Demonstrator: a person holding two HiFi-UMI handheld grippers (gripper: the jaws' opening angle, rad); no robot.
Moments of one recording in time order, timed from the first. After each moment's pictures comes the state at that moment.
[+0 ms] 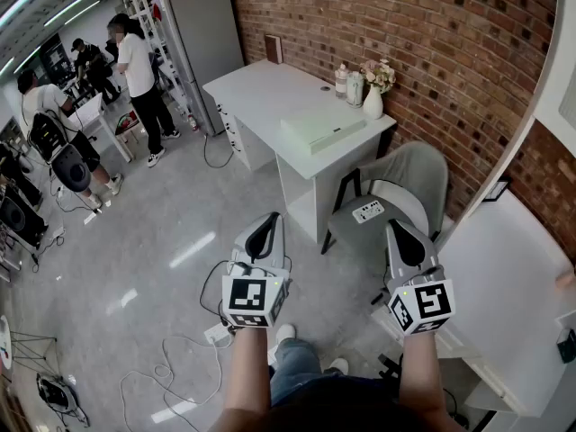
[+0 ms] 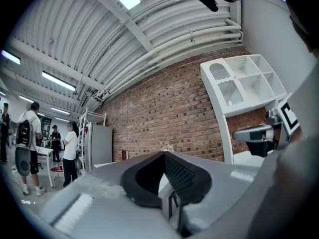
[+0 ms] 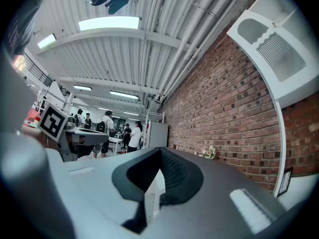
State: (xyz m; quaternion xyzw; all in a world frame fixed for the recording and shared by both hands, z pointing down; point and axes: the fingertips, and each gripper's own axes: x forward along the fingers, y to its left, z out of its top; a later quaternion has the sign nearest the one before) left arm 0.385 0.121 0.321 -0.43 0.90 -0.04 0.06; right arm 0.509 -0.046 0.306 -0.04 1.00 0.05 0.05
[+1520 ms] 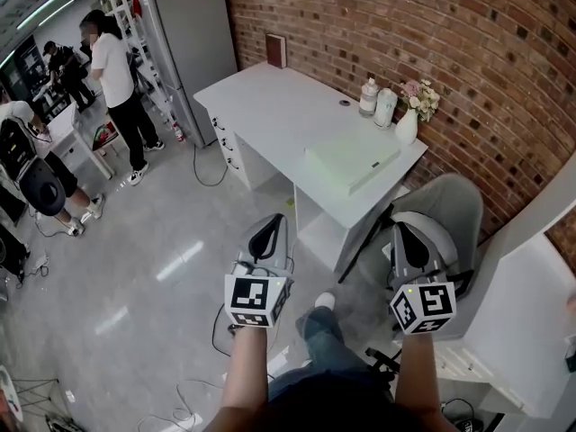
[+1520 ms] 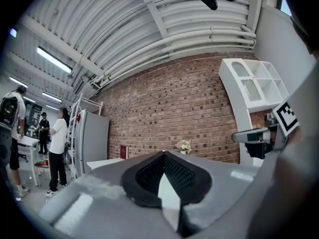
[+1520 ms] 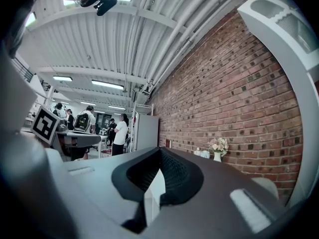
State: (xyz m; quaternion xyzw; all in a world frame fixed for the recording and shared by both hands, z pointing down) left arm 0.085 0.136 0.351 -0.48 0.88 -0.02 0.03; right arm 0.227 -0.034 0.332 -0.12 0.99 0.01 0.02
